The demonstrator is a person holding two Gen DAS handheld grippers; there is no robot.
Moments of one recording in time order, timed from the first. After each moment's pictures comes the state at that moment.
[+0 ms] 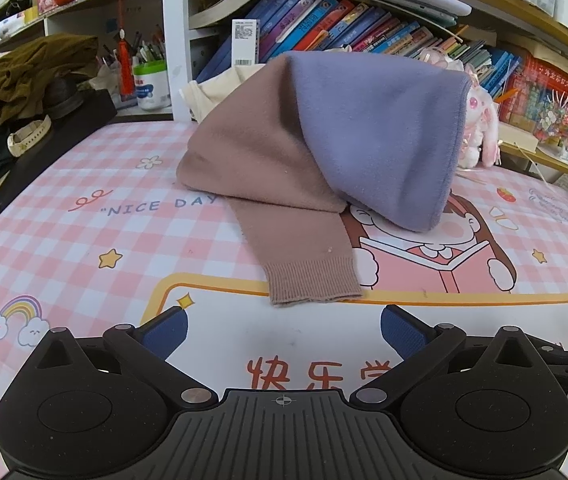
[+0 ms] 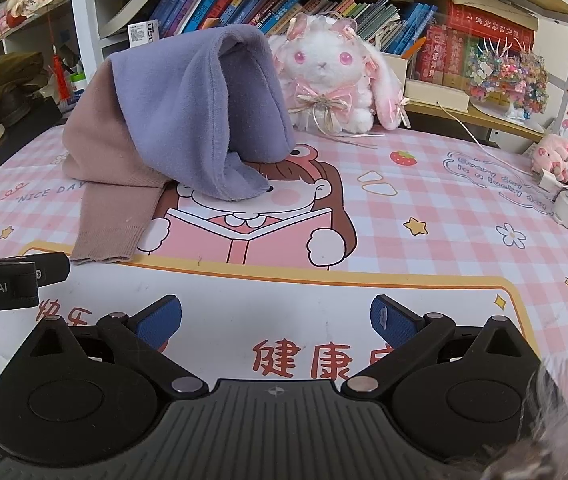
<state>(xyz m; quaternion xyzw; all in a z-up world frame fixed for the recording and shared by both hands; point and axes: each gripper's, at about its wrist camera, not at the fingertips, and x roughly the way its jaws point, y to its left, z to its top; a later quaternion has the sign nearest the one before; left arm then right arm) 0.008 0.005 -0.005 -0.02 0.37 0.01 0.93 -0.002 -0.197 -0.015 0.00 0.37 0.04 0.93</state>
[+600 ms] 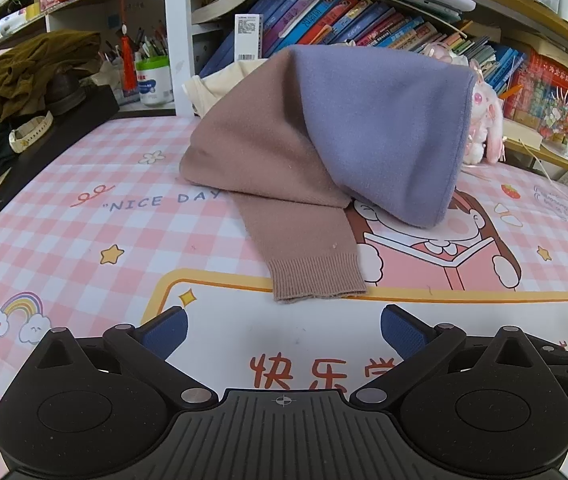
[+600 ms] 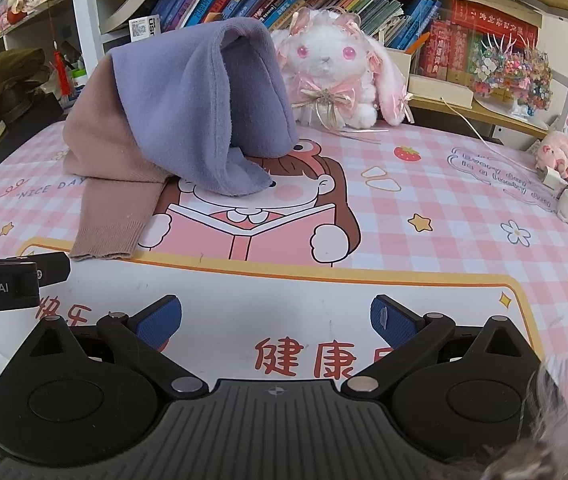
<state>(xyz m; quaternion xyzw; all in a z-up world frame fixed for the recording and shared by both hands) 0.010 0.005 -0.007 -0.02 0.38 0.02 0.93 0.000 -0.196 -0.017 0.00 0.37 0.04 0.93</state>
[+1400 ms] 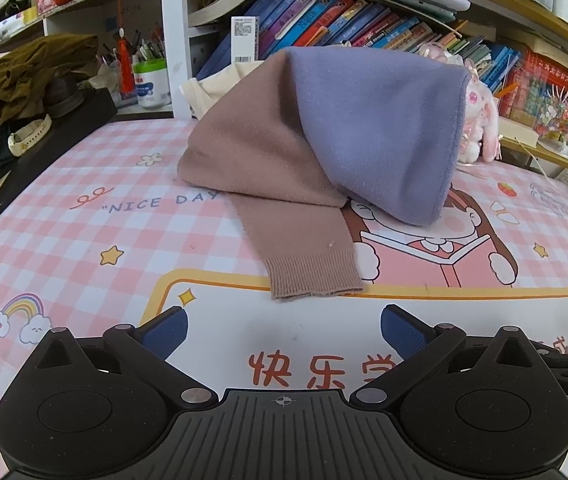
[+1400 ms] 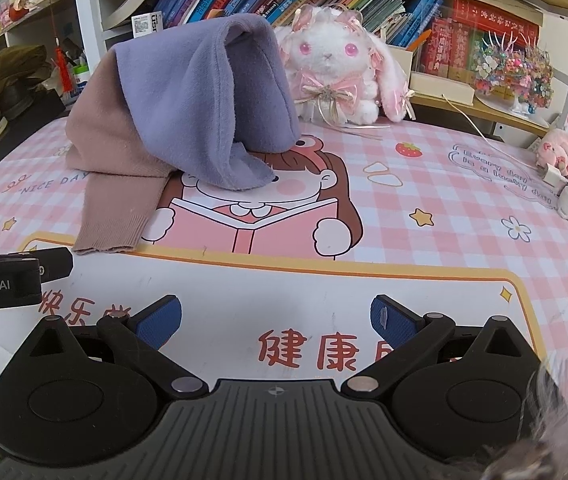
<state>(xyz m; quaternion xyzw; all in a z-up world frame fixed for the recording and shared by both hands) 0.007 0.004 -0.006 -0.02 0.38 0.01 0.93 -0.004 -0.194 -0.018 0.00 0.38 0.05 0.93</state>
